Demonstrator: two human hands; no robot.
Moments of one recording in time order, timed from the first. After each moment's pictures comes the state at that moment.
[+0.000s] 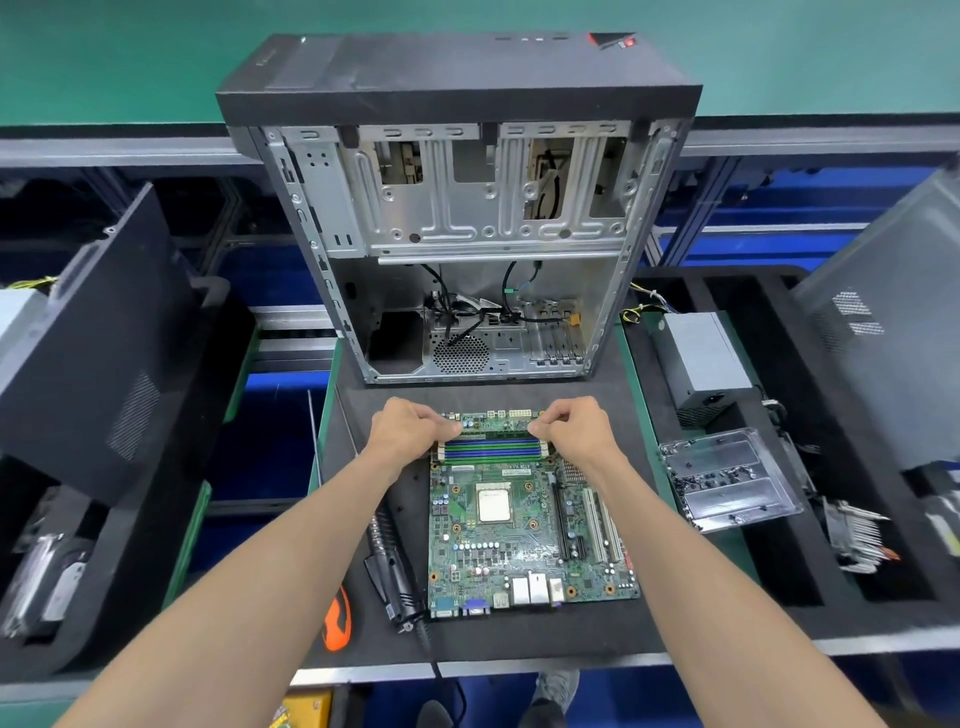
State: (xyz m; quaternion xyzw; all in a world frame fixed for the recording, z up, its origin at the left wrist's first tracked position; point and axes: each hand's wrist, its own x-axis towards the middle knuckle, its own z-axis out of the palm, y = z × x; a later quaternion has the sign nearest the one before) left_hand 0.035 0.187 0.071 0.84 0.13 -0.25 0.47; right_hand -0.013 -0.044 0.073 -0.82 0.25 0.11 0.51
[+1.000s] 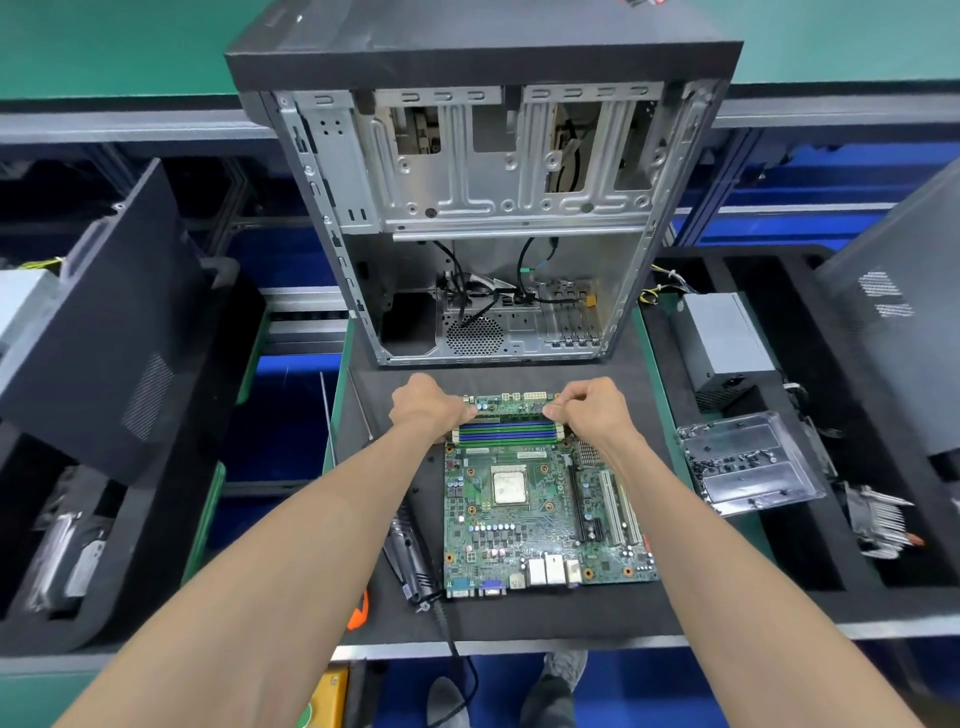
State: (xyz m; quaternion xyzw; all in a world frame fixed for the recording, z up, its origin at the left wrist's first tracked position) left_hand 0.041 0.164 0.085 0.88 0.20 -0.25 0.36; right_hand -0.005 -0.043 0.067 -0.82 0.28 0.13 0.49
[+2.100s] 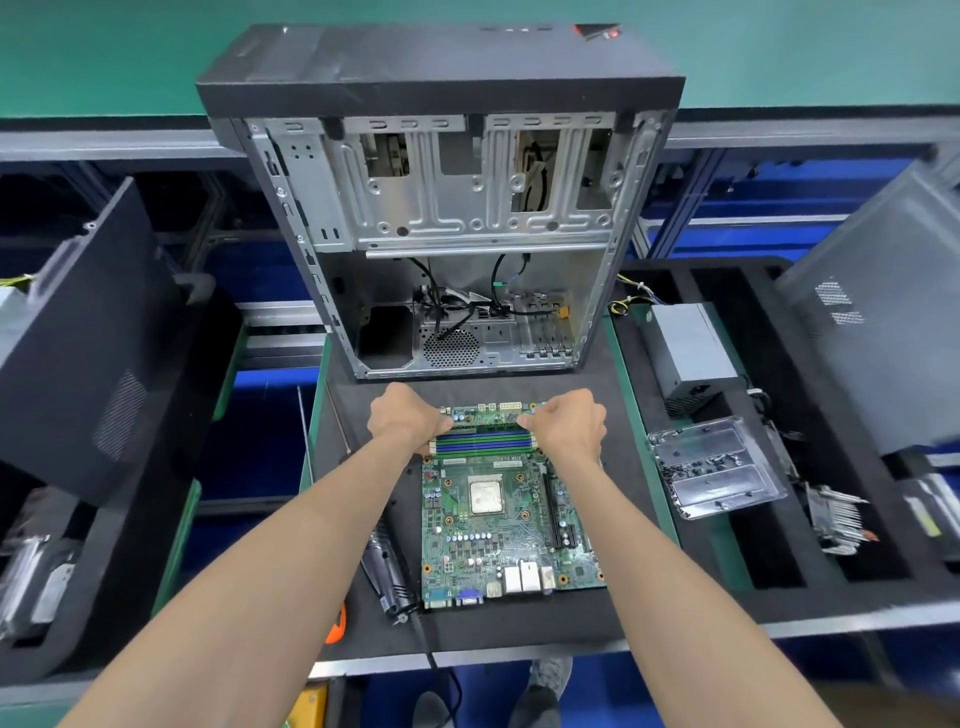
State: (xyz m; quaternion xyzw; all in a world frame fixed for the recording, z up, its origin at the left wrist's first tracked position) left_hand 0.040 0.158 0.092 0.89 0.20 -0.25 0.33; right_hand -0.015 -0.018 0.085 -0.81 0.41 0.06 0.41
